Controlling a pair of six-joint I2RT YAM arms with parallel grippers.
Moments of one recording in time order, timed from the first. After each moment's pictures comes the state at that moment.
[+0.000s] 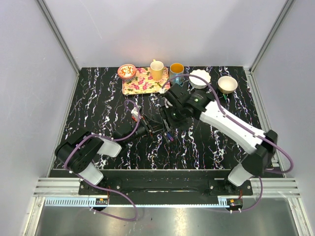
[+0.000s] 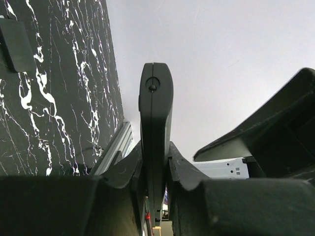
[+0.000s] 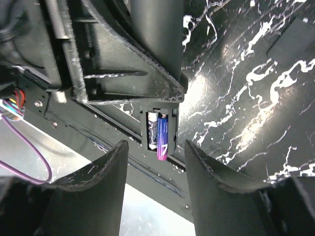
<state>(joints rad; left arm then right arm) -0.64 1.58 0.37 1.24 0.42 -1.48 0.85 1.62 1.66 -1.12 -0.07 0.41</state>
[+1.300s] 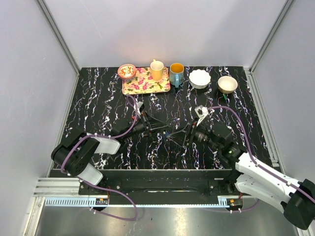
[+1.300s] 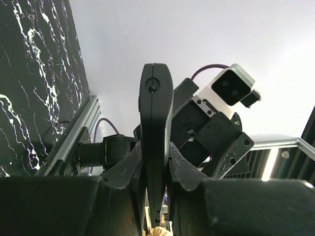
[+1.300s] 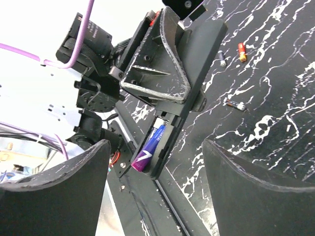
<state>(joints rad) -0.59 1.54 0.42 1.25 0.62 -1.63 0.73 0.81 0.46 0.27 -0.32 0.67</state>
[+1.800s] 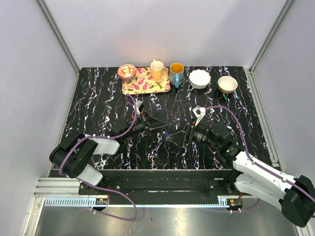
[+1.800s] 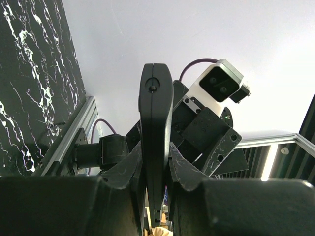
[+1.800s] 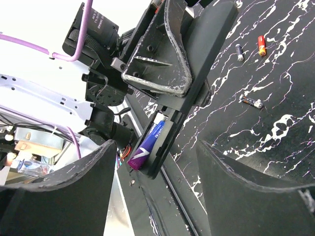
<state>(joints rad) -0.59 1.52 0.42 1.25 0.62 -1.63 0.72 0.87 0.44 0.38 -0.42 0.72</state>
